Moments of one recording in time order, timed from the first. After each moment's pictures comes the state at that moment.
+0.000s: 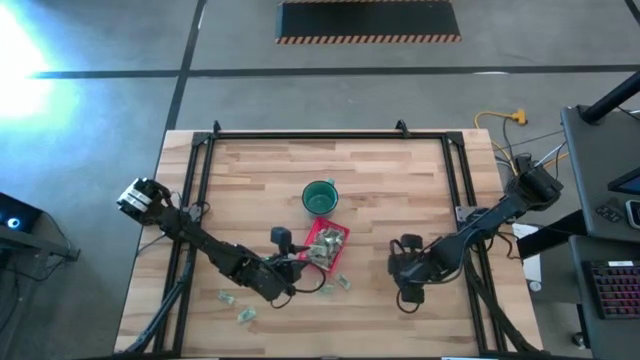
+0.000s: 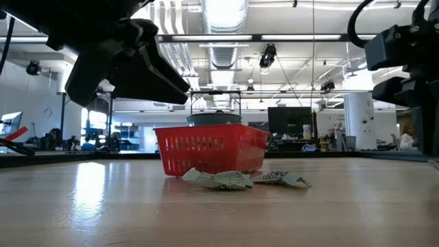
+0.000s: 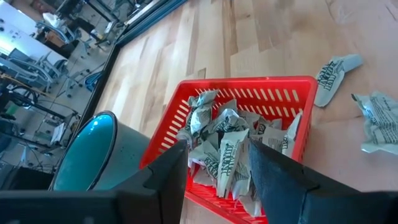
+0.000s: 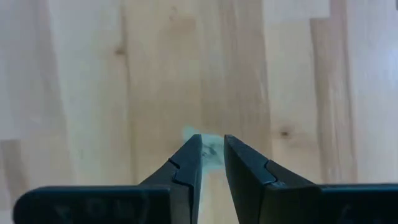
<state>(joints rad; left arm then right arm) -0.54 1.65 0.84 0.11 -0.84 0.06 0.59 1.50 0.78 -0.63 0.16 0.70</state>
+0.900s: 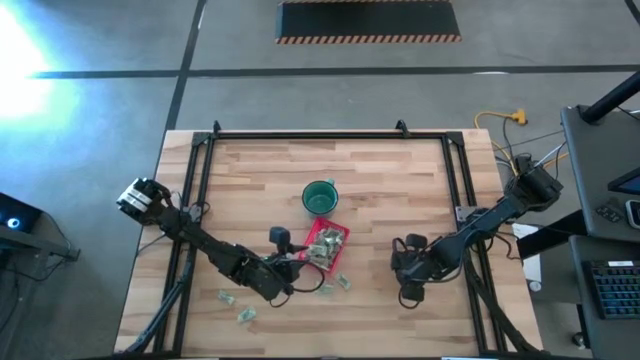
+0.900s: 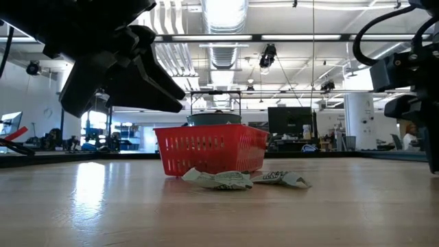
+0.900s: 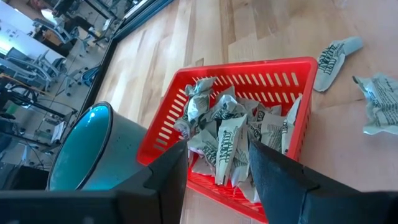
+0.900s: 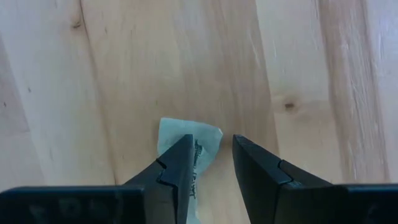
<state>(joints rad) -0.54 1.65 0.81 0.11 -0.84 0.06 0.59 1.51 0.69 -0.56 0.13 0.81</state>
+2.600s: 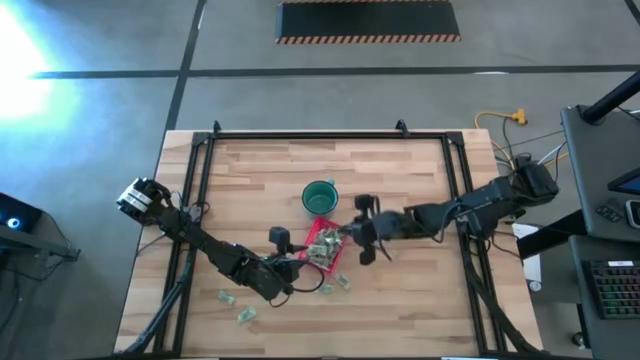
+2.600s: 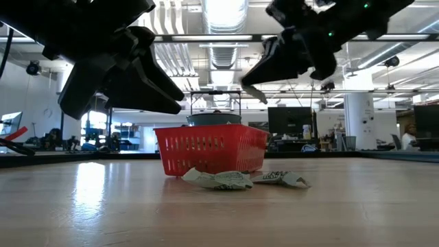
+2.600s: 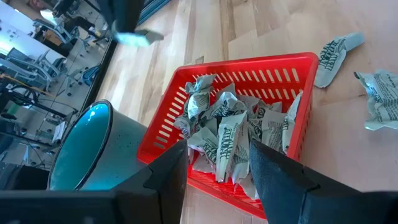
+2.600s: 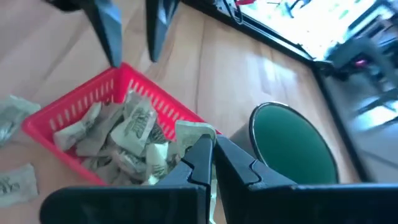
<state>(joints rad) -0.54 1.65 0.81 0.11 -0.84 0.06 0.19 1.51 0.74 0.25 0.29 -0.28</state>
